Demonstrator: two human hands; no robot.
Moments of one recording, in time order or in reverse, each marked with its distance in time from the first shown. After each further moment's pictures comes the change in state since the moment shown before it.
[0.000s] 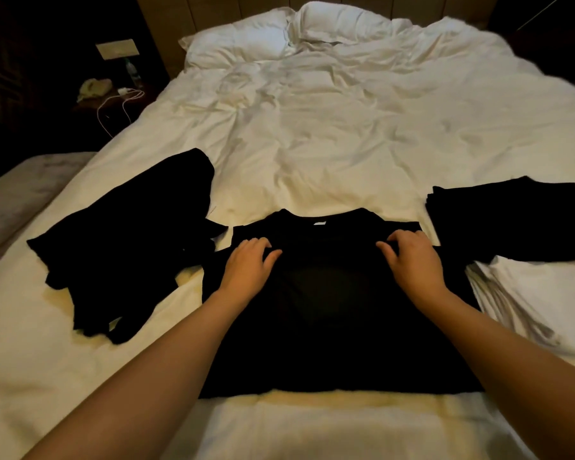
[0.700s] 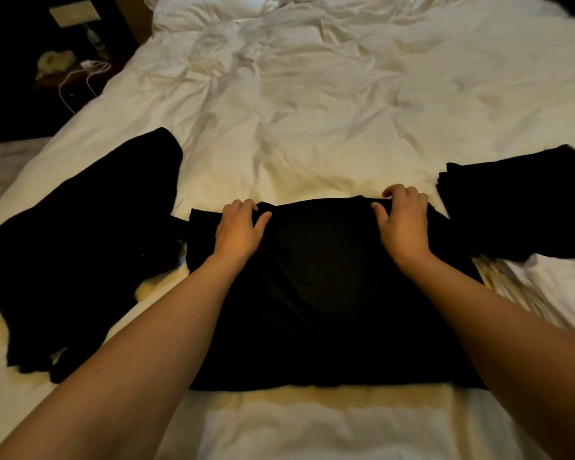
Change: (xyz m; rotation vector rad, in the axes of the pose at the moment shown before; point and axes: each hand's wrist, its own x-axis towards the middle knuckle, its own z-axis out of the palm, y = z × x) left_hand 0.099 -0.007 0.051 -0.052 -0.004 -0.142; right_hand 0.077 0.017 0.061 0.128 0.075 0.149
